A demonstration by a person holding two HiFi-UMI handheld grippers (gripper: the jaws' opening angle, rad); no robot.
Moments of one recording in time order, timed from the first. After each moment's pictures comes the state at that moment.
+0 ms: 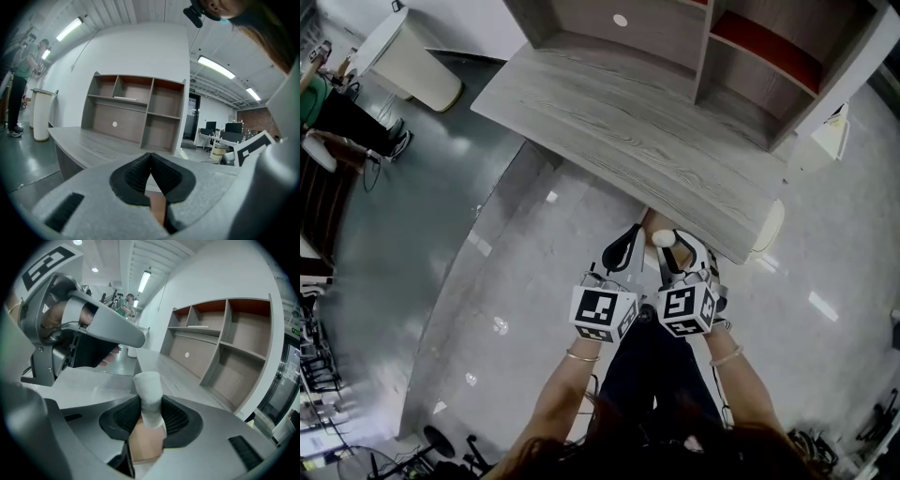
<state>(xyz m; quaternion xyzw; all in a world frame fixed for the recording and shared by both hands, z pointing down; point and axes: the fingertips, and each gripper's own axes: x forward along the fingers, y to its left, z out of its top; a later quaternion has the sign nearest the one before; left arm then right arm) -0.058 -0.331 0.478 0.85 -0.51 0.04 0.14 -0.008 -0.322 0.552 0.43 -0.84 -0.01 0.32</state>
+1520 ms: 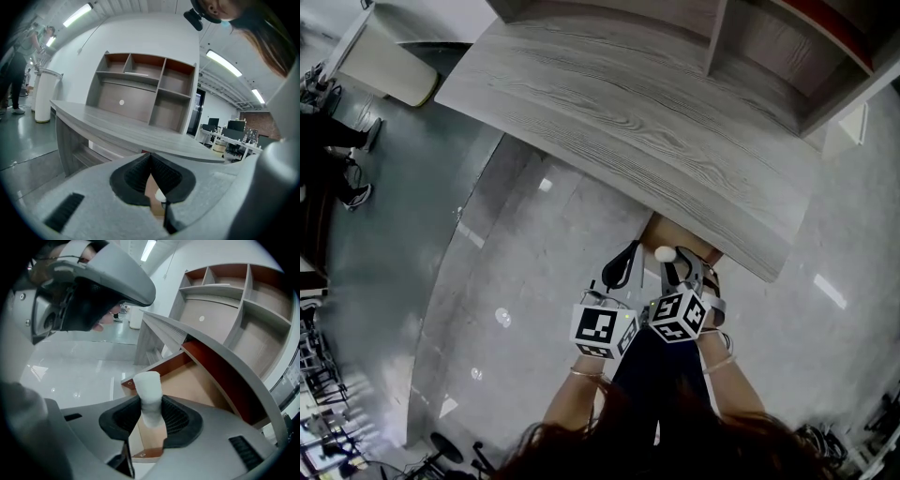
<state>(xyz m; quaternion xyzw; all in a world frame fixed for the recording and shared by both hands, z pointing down) -0.074 -0.350 0.629 0.84 -0.51 0.06 0.19 -0.010 -0.326 0.752 0.41 -0.79 0.04 0.45</state>
